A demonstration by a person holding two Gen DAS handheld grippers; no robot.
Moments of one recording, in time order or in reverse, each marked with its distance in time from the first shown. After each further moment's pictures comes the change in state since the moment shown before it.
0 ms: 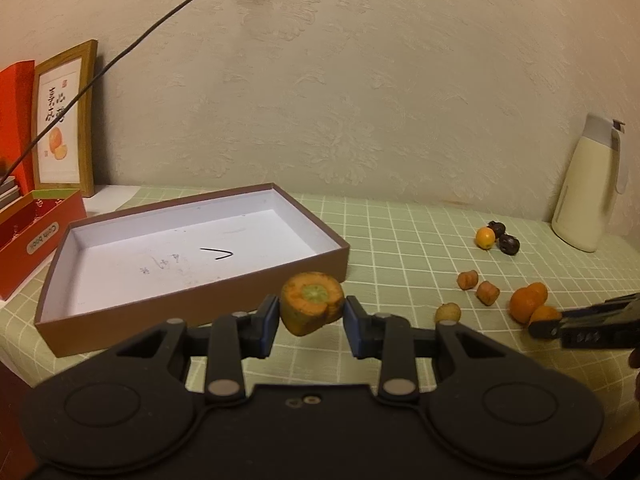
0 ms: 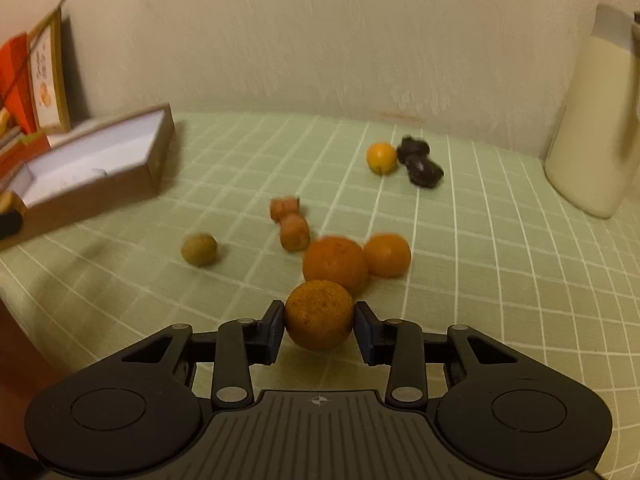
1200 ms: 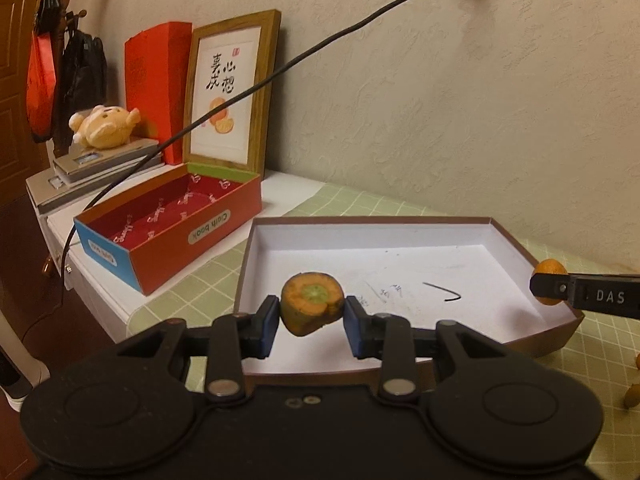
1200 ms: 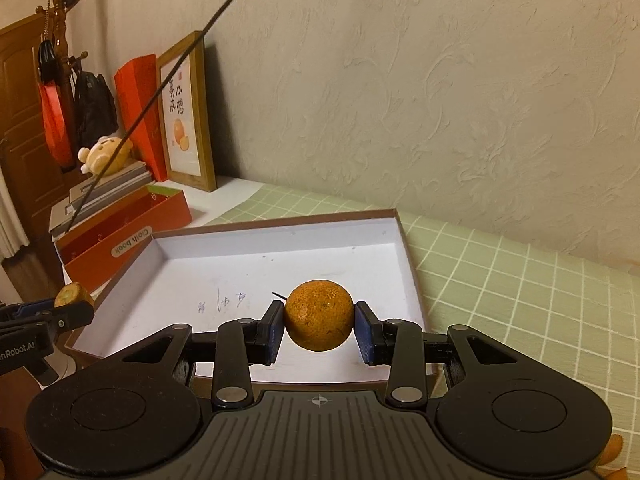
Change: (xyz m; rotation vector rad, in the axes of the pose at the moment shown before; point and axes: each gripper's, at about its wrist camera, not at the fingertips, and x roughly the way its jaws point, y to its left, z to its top) left arm 0.024 0.138 0.027 -0.206 0.017 0.383; right arm 0.099 0.182 0.116 -0.147 -0.143 0.382
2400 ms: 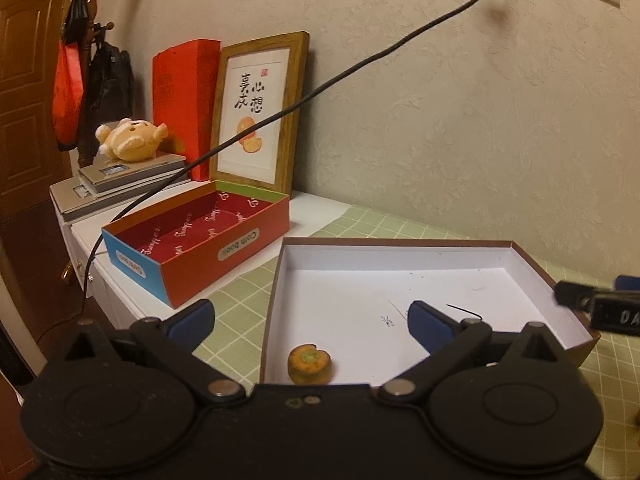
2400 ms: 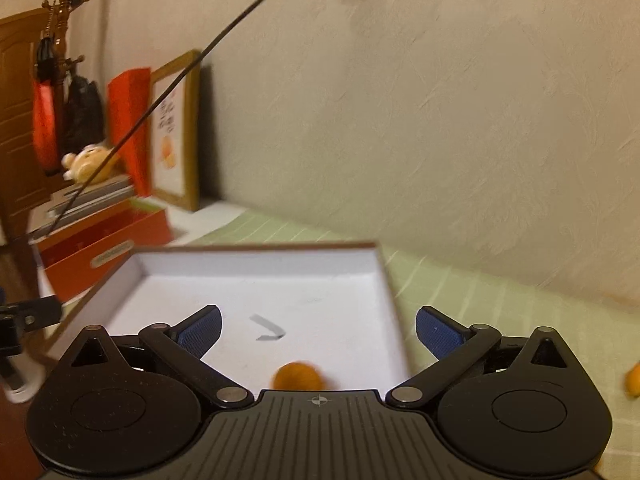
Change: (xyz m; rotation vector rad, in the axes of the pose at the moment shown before) left arm -0.010 0.007 0.001 -0.036 -0.073 0.068; right arm -0.014 0.007 -0.005 -0.076 -0.131 -0.104
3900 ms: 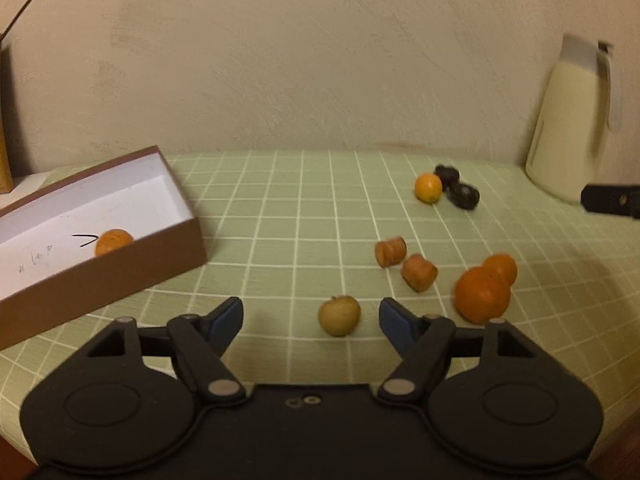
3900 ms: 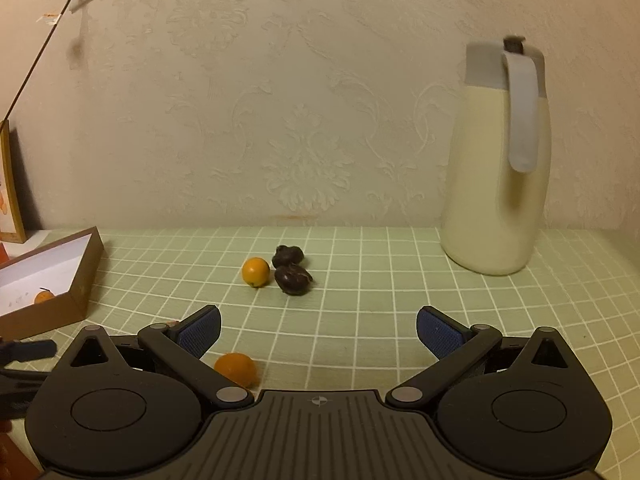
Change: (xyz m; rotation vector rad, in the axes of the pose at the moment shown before) left arm -0.043 -0.253 -0.090 0.358 0.192 -0.517; right arm -0.219 -0.226 -0.077 0.266 0.049 -0.413
